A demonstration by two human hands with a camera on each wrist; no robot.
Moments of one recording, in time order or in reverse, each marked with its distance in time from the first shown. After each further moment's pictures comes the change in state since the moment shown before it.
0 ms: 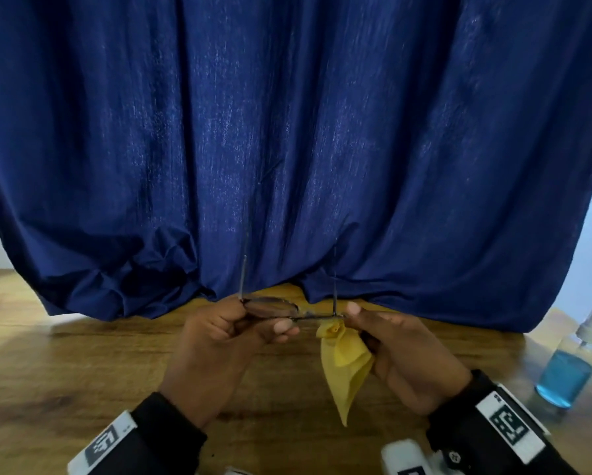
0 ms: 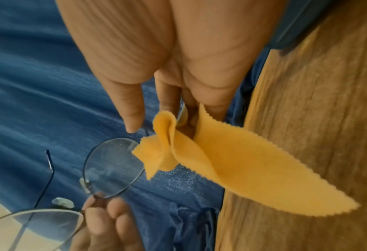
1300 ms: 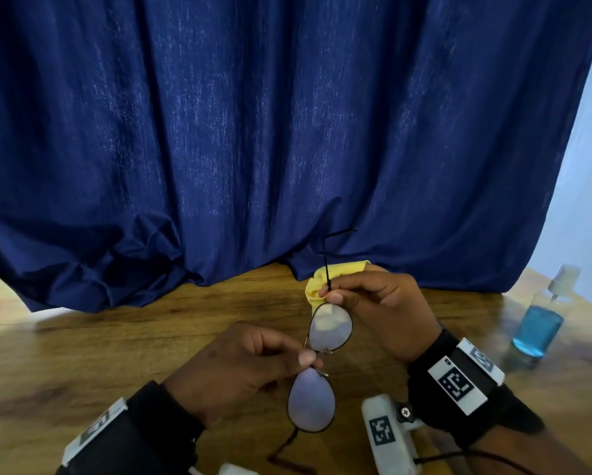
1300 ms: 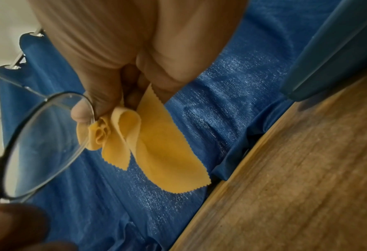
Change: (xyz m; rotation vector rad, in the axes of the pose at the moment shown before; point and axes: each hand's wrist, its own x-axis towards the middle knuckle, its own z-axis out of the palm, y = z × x) left_hand -0.012 -0.011 0.004 0.181 -0.513 -0.520; right_hand 0.004 0.006 -0.006 -0.534 0.028 -0.714
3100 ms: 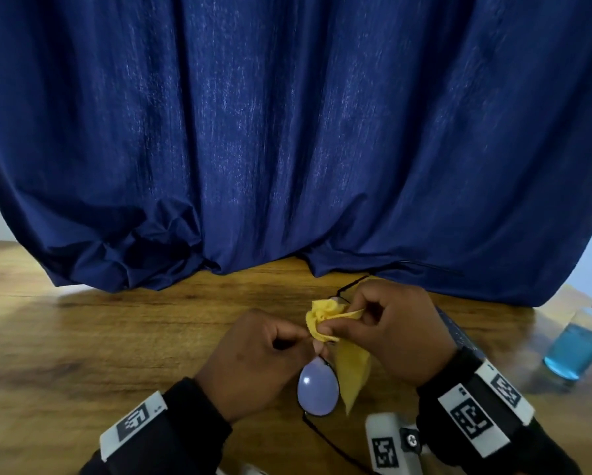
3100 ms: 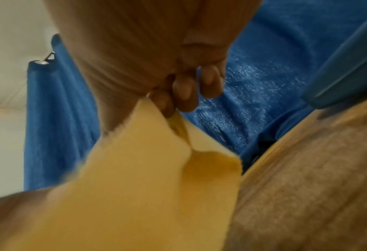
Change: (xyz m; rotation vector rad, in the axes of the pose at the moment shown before) left_hand 0.002 -0.002 0.009 0.278 0.253 0.162; right_hand -0.003 -0.014 0.010 -0.528 -0.081 0.102
